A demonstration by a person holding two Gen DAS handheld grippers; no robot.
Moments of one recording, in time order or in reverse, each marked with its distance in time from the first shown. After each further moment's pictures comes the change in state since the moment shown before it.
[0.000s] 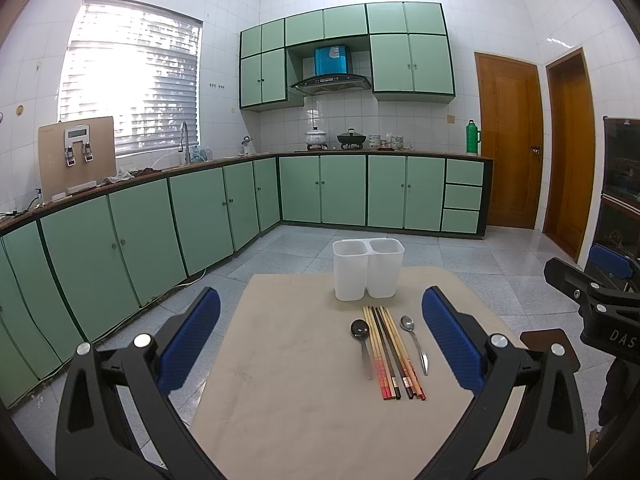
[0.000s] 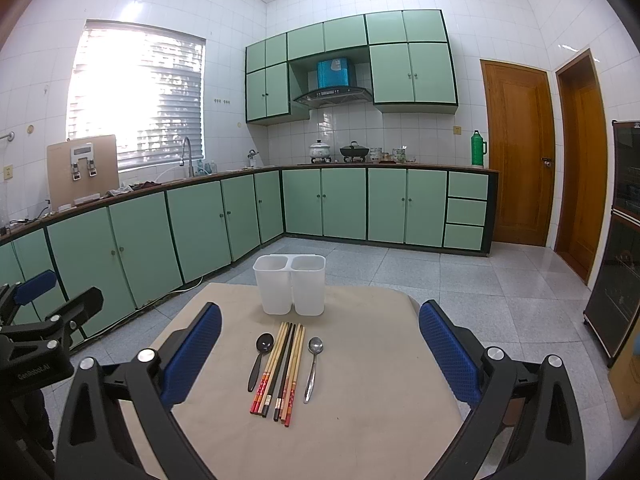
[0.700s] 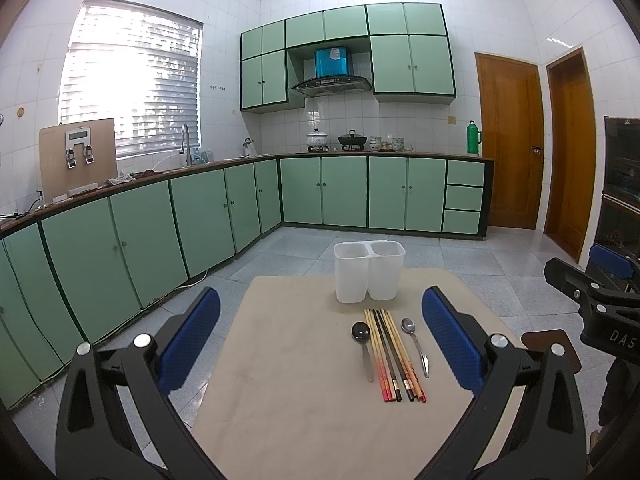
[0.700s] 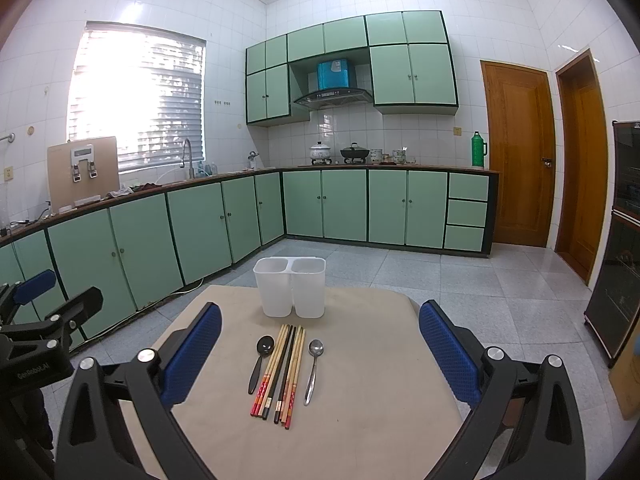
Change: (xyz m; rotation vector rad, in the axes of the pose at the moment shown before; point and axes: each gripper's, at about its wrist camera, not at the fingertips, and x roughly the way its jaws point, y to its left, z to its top) left arm 0.001 0.001 -0.002 0.003 -0.005 0.005; right arm 0.001 0.001 0.001 0.002 -0.002 0.000
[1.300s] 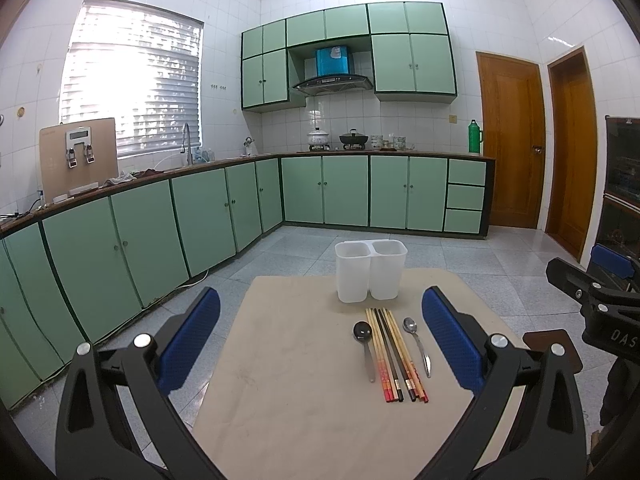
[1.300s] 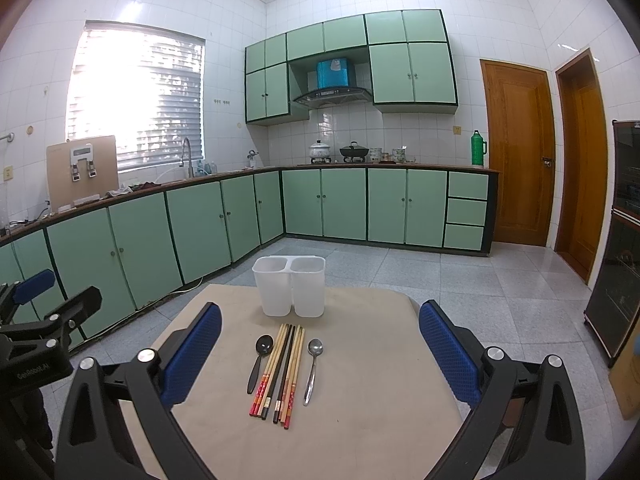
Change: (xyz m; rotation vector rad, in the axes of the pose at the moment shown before) left arm 0.001 0.001 0.000 0.000 0.002 0.003; right arm 0.002 -0.002 -0.001 0.003 0.003 -0.002
